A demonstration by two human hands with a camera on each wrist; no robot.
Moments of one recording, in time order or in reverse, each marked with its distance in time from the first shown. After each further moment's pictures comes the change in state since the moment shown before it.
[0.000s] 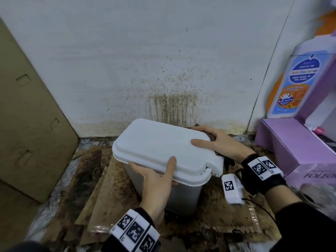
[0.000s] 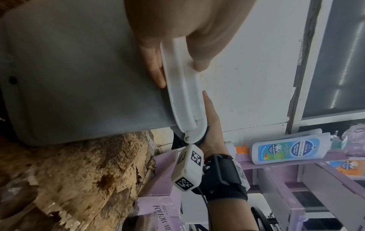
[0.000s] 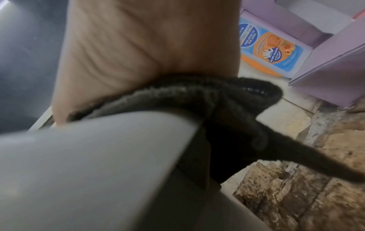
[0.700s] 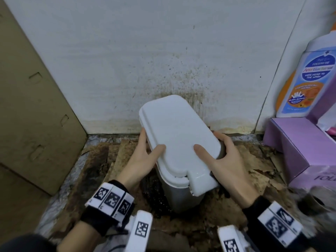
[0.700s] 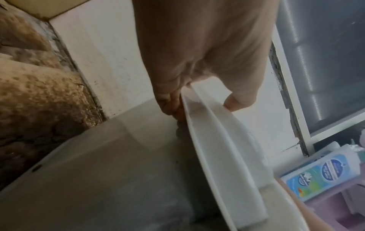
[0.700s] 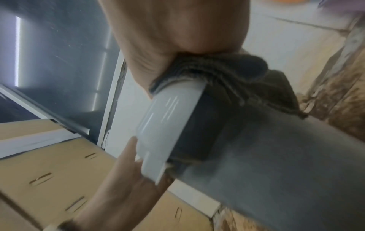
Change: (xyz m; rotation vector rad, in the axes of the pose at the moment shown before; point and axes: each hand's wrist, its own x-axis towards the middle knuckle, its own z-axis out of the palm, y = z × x) left_hand 0.056 0.048 -0.040 0.352 -0.394 0.159; right_hand -0.064 -0.009 0.067 0.161 0.494 0.027
